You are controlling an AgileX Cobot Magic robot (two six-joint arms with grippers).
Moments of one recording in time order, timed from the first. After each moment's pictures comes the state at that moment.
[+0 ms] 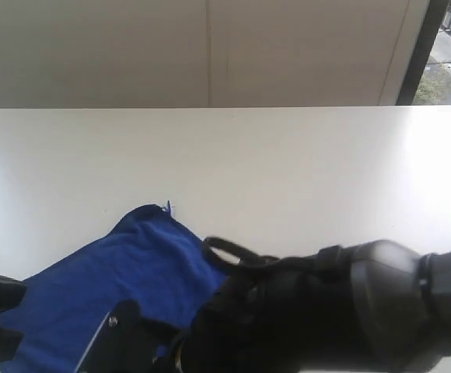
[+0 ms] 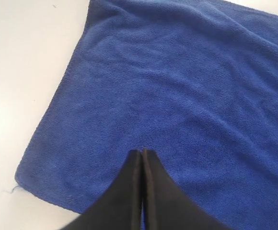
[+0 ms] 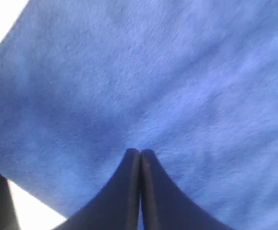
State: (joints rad) left arm -0.54 0.84 -0.44 -0.04 0.52 0.04; right arm 0.99 1.74 -0.91 0.21 0.48 -0.35
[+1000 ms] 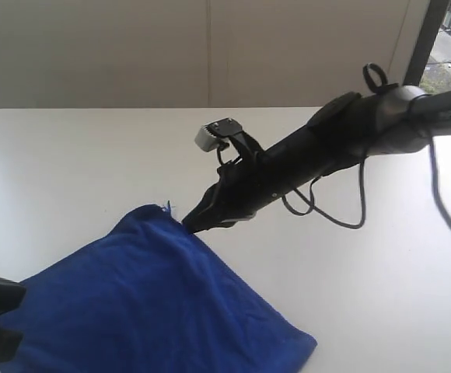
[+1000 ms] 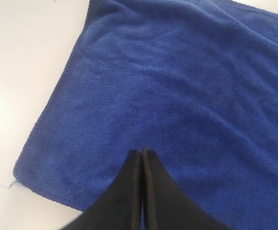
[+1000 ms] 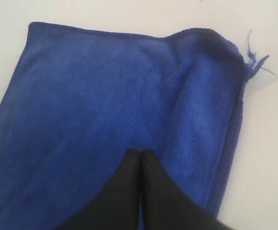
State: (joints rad) left arm -0.54 0.84 -0.44 -0.04 0.53 0.02; right arm 0.27 2.04 -1.32 1.14 0.90 -1.35
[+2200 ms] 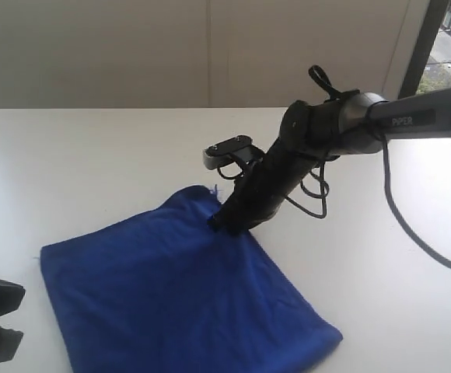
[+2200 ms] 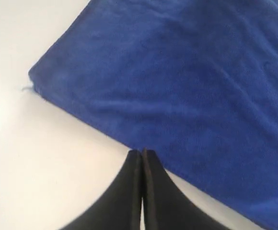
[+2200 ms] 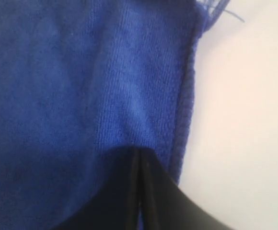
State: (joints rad) left arm -0.54 0.84 -0.44 -0.04 0.54 0.00; right arm 0.30 2.17 -1.45 0.43 0.66 -0.60
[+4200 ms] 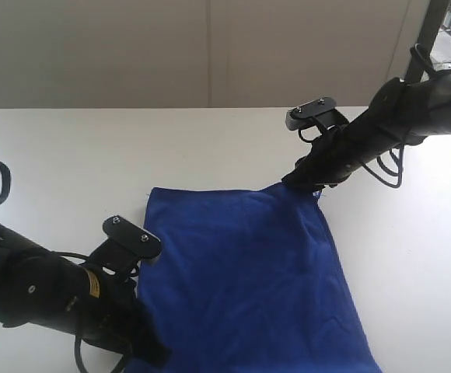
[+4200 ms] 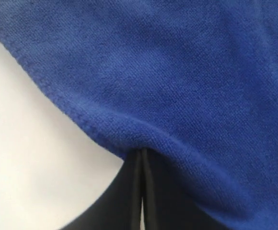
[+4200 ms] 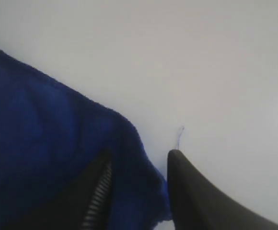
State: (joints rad) left arm -0.76 1.65 -0.62 -0.19 0.17 0.10; right arm 0.04 2.10 -1.41 0.57 0.50 -0.86
